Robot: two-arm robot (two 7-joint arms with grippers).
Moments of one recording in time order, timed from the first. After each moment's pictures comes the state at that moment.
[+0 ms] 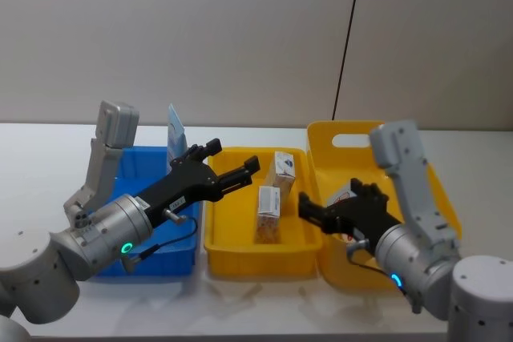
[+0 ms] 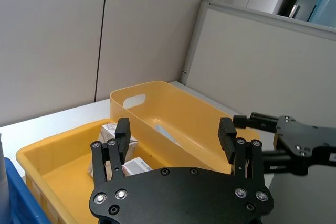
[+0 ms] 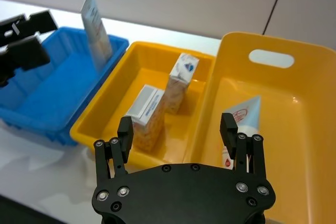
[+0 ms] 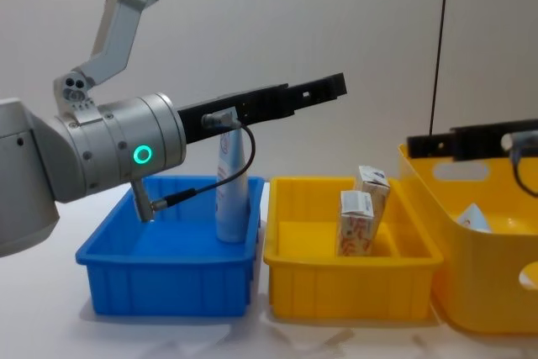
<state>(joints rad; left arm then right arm) -0.55 0.17 0.40 -1.21 -0.58 0.05 -0.65 0.18 0.14 -0.20 -1.80 0.08 0.61 0.14</state>
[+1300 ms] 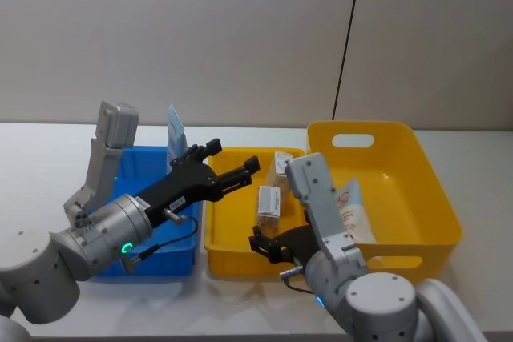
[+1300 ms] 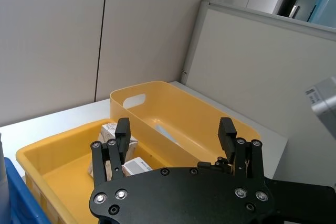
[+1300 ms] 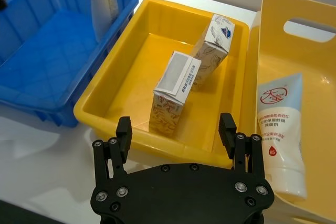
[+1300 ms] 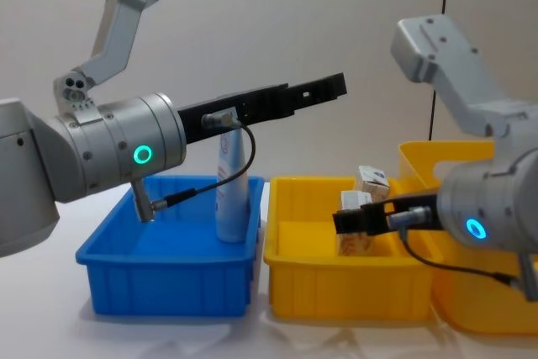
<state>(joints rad) -0.55 0.17 0.40 -1.21 -0.58 0.05 -0.65 0.23 0.01 -0.34 -1.60 -0.08 0.61 0.00</state>
